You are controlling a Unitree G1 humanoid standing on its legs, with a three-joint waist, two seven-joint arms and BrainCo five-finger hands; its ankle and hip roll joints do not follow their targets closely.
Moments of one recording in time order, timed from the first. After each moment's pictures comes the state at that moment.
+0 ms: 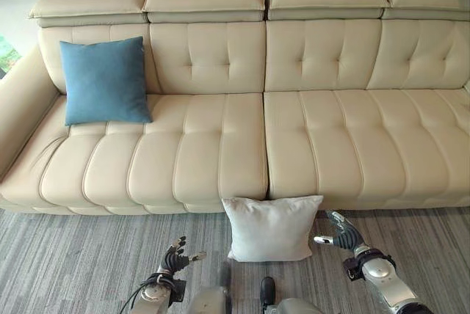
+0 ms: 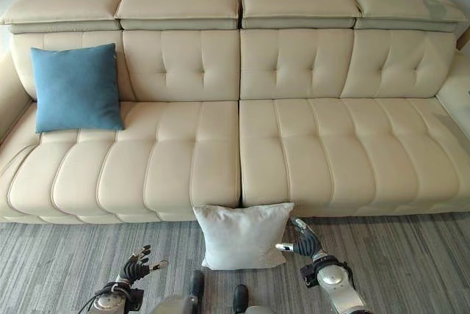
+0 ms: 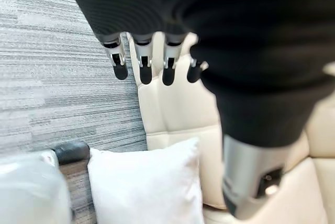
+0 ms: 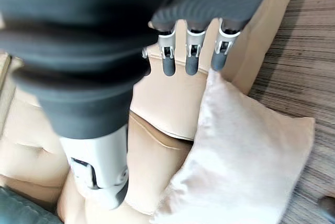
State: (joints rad) left arm 0.08 0.29 -0.23 0.94 -0.20 -0.19 0.09; right arm -0.02 -0.43 0.30 0.63 0.12 -0.14 -0.04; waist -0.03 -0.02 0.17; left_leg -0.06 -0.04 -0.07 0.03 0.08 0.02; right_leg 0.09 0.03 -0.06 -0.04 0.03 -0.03
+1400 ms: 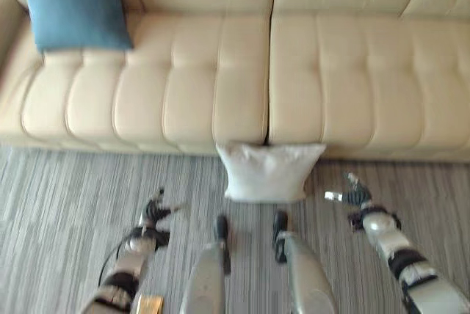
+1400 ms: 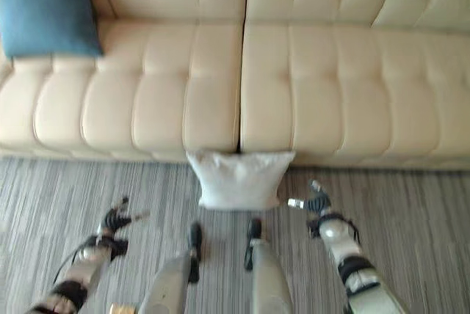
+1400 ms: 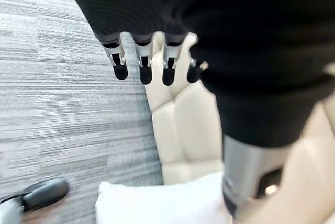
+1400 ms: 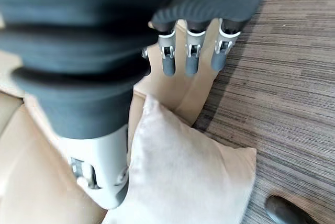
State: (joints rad) left arm -0.39 0.45 -0.24 0.96 -0.35 -0.23 0.20; right arm -0.59 -0.47 0.30 1.03 0.24 -0.13 -0.19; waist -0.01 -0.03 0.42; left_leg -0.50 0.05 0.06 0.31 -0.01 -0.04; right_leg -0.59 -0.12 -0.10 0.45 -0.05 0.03
